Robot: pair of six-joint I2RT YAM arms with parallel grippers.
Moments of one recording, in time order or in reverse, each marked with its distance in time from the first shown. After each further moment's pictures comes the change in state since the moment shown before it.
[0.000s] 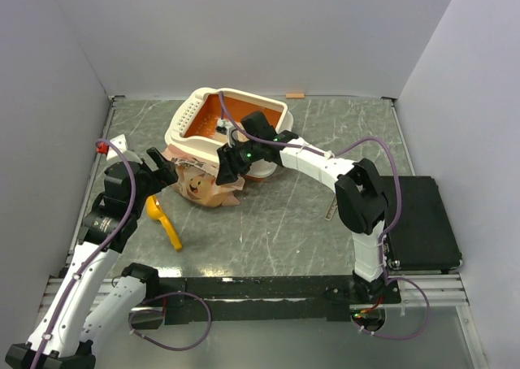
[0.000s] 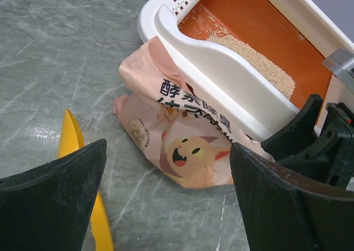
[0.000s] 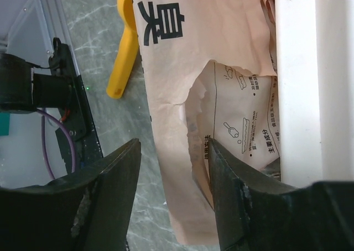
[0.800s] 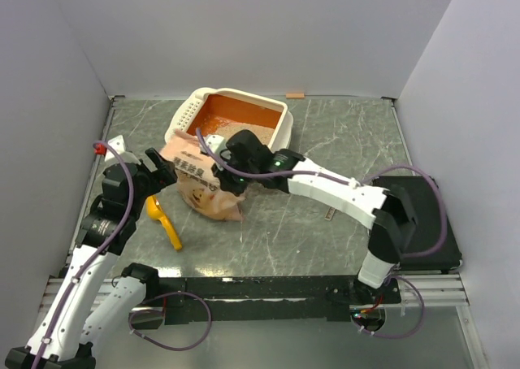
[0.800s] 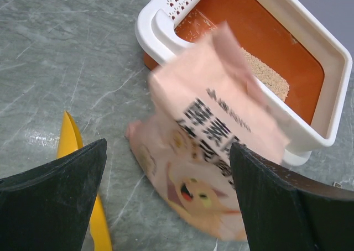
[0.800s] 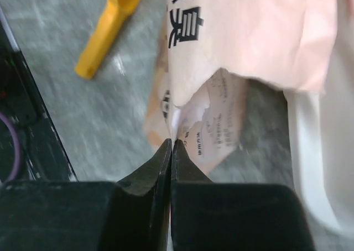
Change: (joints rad) left arm 0.000 -0.017 0.000 0.000 0.003 0.000; right arm 0.234 -0.255 -0.065 -0.130 0.495 -0.173
